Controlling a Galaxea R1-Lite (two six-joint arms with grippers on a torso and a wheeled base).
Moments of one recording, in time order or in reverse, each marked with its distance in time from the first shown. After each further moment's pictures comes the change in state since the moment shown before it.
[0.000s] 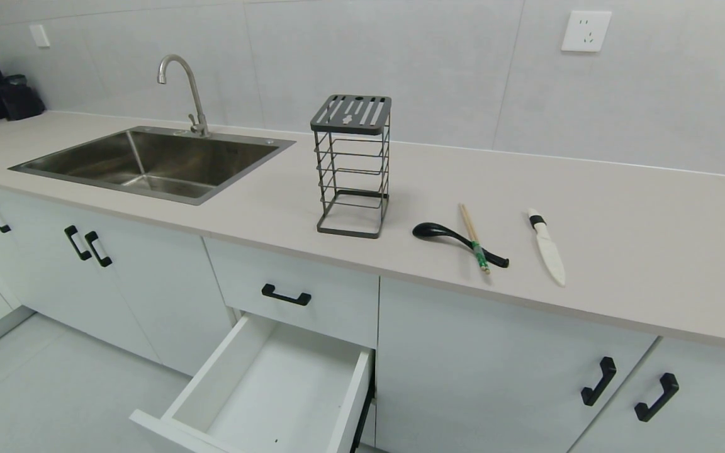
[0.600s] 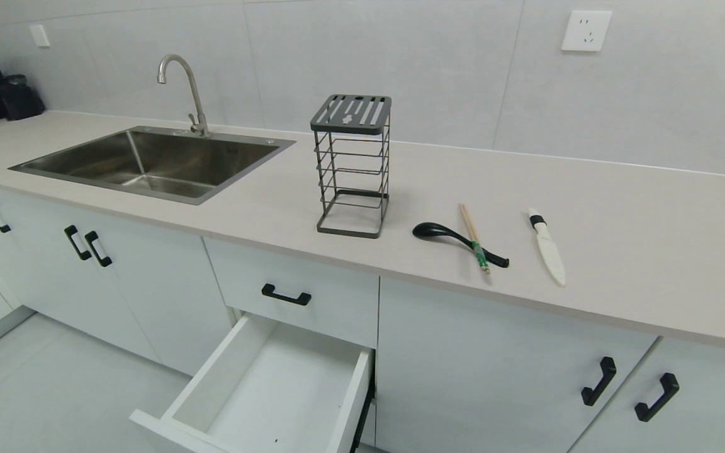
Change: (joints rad) left arm 0.000 0.000 0.000 0.000 0.000 0.000; right arm 0.126 0.406 -0.129 -0.007 0.111 -0.007
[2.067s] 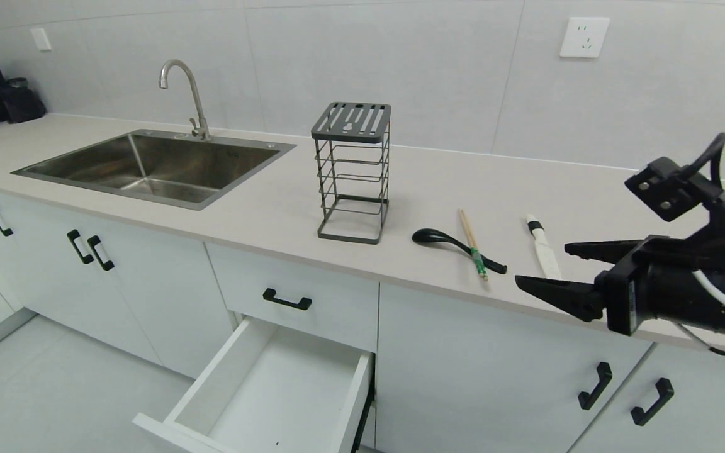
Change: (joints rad) left arm 0.000 0.000 0.000 0.000 0.000 0.000; right arm 0.336 0.780 -0.339 -0.114 -0.347 0.001
